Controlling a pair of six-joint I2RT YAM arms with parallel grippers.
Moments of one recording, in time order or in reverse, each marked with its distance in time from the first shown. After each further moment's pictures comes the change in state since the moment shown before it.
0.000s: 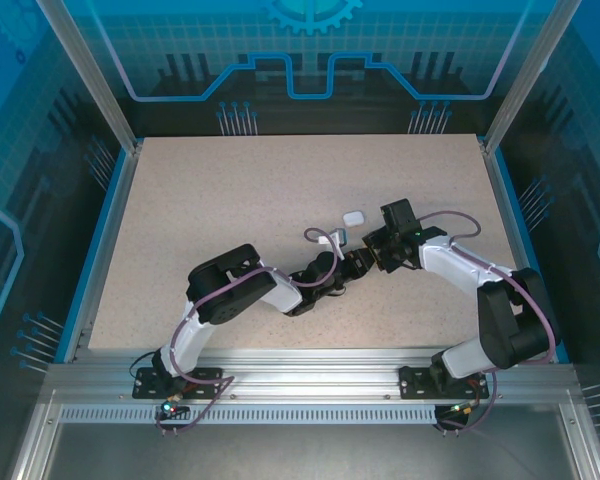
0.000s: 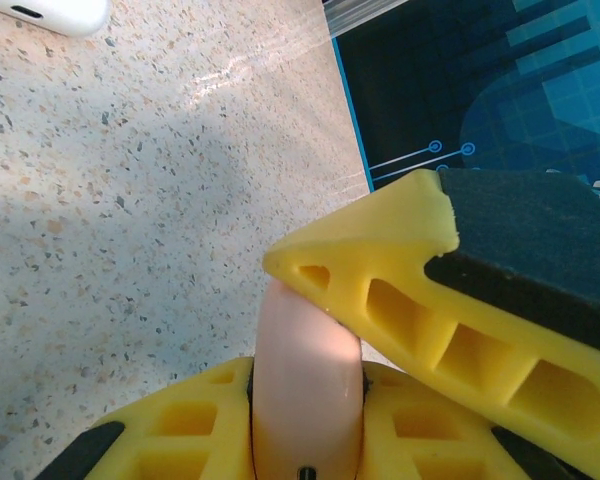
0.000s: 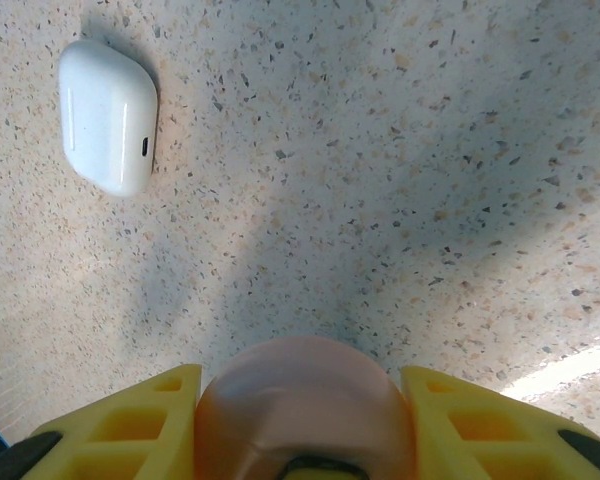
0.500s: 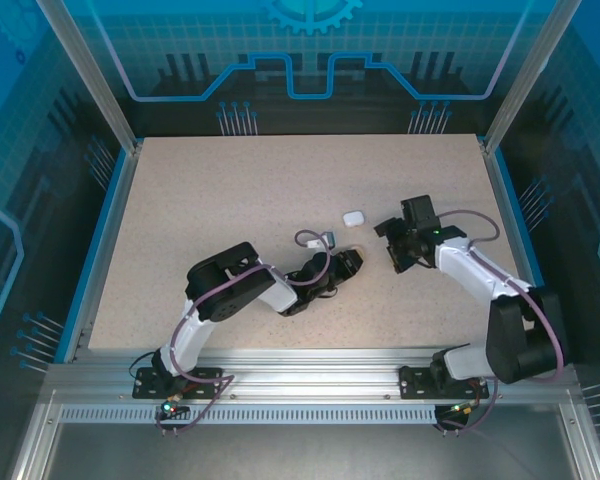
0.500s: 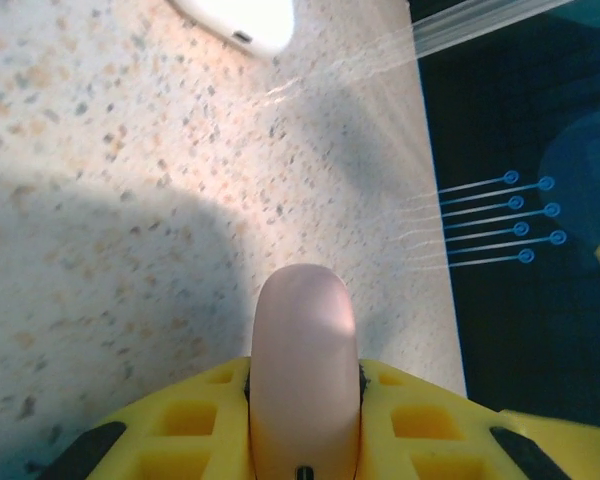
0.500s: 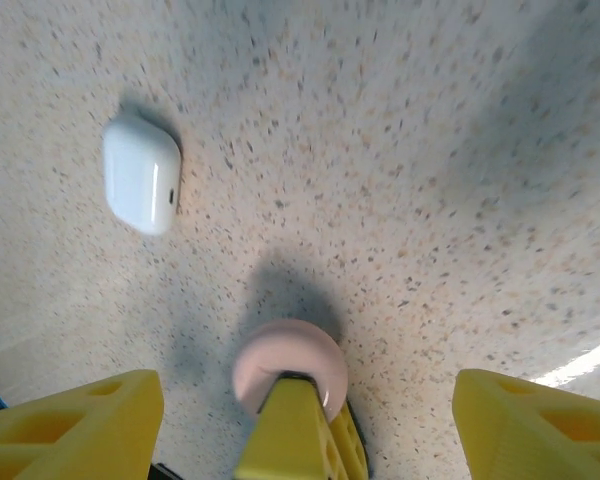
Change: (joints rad) left arm 0.026 0.003 -0.051 -0.064 -0.032 -0.077; right arm -0.125 -0.101 0.000 -0.077 -0.037 -0.066
